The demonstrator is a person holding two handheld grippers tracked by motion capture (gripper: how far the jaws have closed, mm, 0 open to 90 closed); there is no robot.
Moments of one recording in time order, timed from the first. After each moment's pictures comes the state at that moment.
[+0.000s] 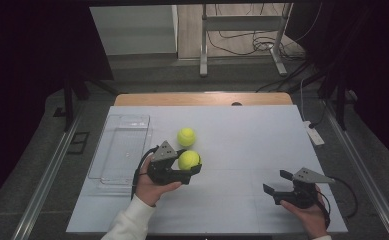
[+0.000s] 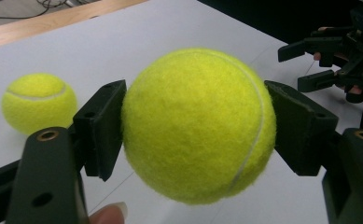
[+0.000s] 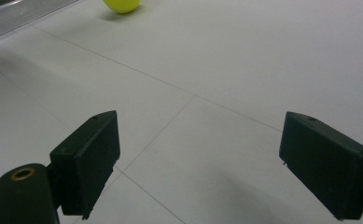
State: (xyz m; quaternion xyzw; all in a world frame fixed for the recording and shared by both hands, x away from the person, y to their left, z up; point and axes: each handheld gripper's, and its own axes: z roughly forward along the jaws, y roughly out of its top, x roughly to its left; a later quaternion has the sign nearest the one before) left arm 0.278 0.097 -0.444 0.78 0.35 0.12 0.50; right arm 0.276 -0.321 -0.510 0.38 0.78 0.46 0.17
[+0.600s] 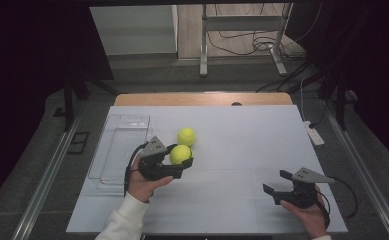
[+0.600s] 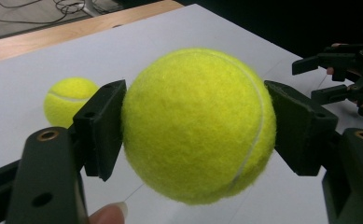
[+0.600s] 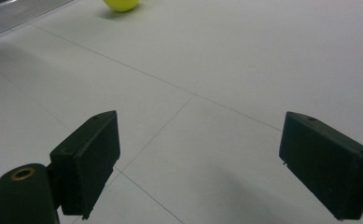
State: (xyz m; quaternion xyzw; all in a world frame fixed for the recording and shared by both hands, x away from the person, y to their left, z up) left arm 0.283 0.119 -0.438 0.77 0.37 0.13 0.51; right arm 0.277 -0.321 -0.510 0.39 0.78 0.46 0.17
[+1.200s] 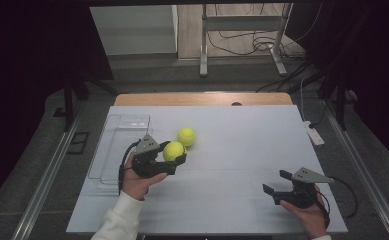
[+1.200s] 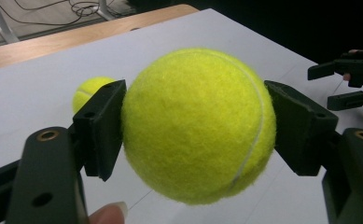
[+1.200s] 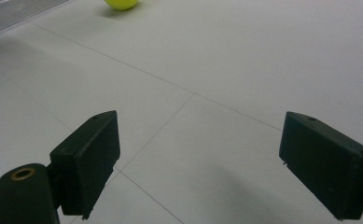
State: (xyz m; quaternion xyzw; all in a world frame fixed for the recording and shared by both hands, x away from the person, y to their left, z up) left arm 0.286 0.135 -0.436 0.76 0.39 0.14 0.51; right arm 0.277 -0.321 -0.510 0.38 0.78 0.46 0.18
